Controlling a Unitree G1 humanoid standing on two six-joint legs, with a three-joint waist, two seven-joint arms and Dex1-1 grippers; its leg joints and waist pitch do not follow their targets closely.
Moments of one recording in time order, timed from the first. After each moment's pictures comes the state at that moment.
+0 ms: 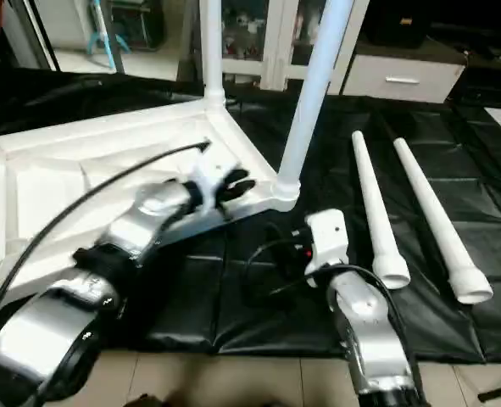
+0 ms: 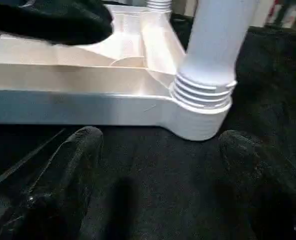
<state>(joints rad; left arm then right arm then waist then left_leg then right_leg) -0.80 0.13 -0.20 0.76 0.02 0.05 -0.72 -0.11 -0.19 0.03 0.07 0.12 0.16 0.39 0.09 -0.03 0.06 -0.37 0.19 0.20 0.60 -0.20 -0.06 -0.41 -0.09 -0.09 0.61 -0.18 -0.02</state>
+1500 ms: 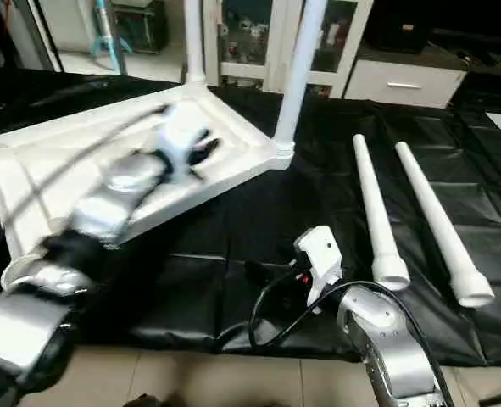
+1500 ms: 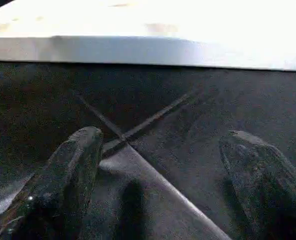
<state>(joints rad) -0.81 0.28 -0.15 0.60 0.01 0.16 -0.56 -0.04 -0.32 0.11 -0.09 0.25 0.28 0.65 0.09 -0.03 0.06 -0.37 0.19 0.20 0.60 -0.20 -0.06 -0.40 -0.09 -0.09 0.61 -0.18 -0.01</state>
